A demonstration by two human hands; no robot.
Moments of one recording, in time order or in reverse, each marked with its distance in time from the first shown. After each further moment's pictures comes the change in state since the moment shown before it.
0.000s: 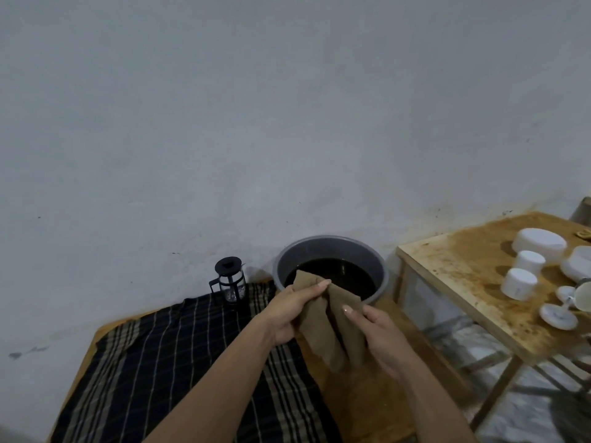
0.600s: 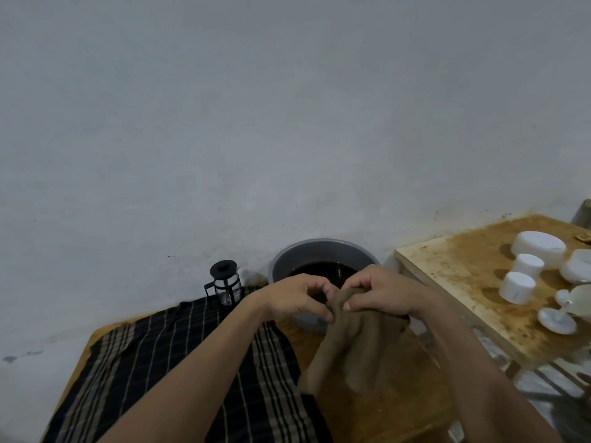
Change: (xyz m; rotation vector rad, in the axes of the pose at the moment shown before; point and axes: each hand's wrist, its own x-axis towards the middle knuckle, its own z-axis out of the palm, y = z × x) left_hand 0.020 0.030 -0.006 0.857 -0.377 0.244; right_hand 0.013 -0.105 -0.030 -0.854 -0.354 -0.219
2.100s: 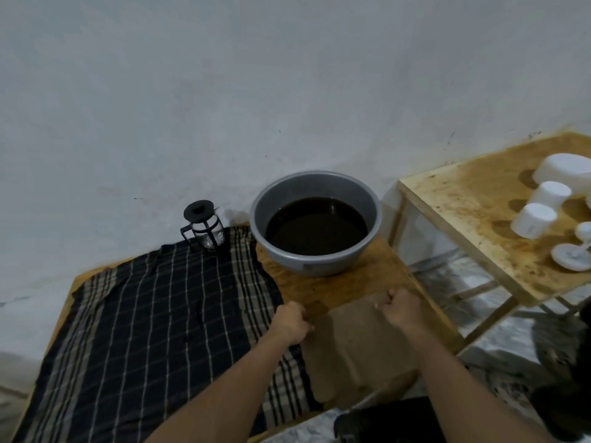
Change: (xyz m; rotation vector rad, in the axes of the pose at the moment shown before) left_hand 0.059 -0.166 0.120 0.177 0.247 -0.779; right_hand 0.011 0.216 0.115 0.056 0.415 0.829
